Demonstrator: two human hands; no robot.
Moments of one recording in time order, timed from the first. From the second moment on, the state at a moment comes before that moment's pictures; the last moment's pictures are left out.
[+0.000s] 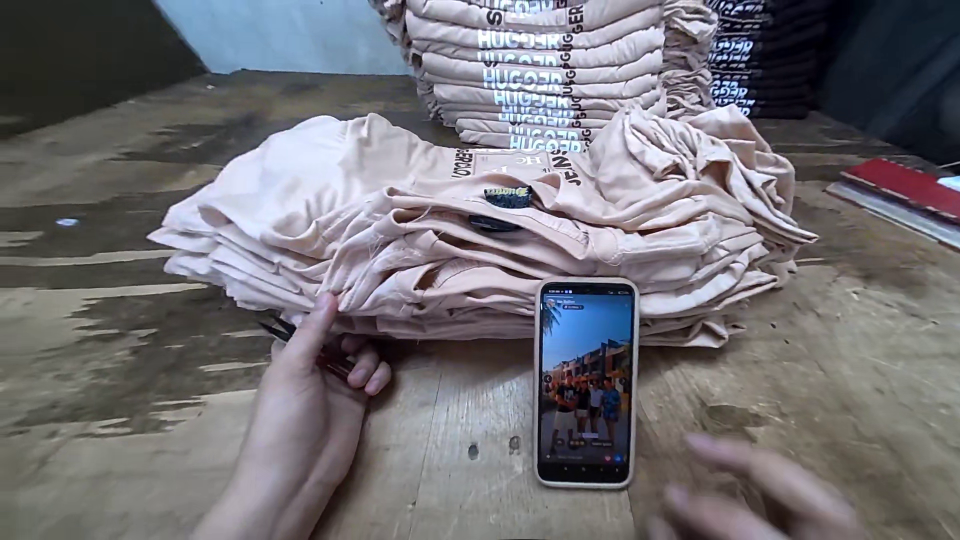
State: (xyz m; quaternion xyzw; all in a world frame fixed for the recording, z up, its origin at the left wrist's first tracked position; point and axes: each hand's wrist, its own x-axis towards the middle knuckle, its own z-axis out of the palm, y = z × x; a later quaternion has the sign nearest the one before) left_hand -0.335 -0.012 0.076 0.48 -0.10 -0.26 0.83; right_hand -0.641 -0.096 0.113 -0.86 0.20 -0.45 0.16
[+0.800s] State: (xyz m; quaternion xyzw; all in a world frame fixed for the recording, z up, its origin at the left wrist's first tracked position) left_hand -0.337 -0.014 0.076 0.47 -0.08 -0.25 0.84; right_hand -0.640 -0.125 0.081 -0.89 0.26 -0.34 0.15
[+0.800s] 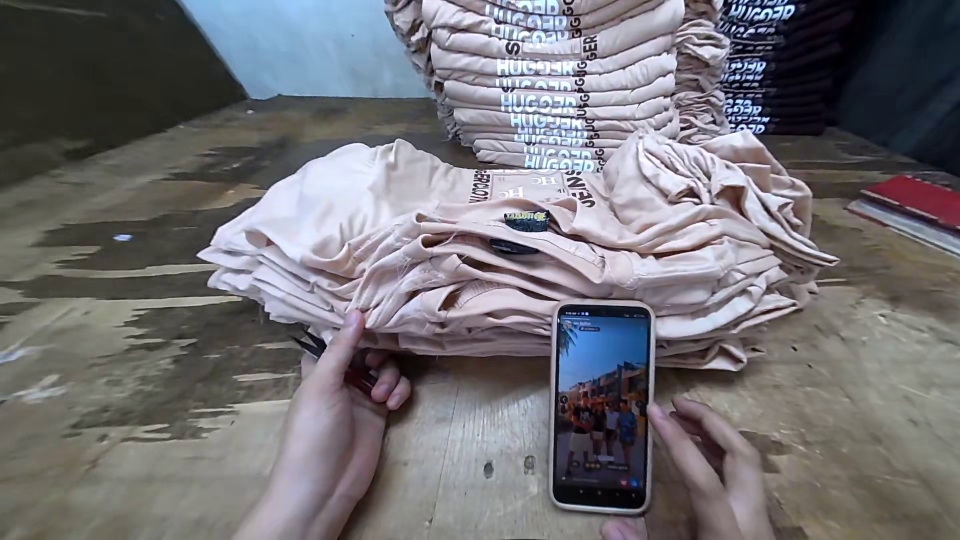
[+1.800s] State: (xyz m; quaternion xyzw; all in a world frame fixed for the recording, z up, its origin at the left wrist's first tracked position) left_hand -0.337 -0.013 0.077 0.48 -0.09 -0.26 0.84; right_hand -0.638 -0.121 0.080 -0.88 0.29 -0.34 0.14
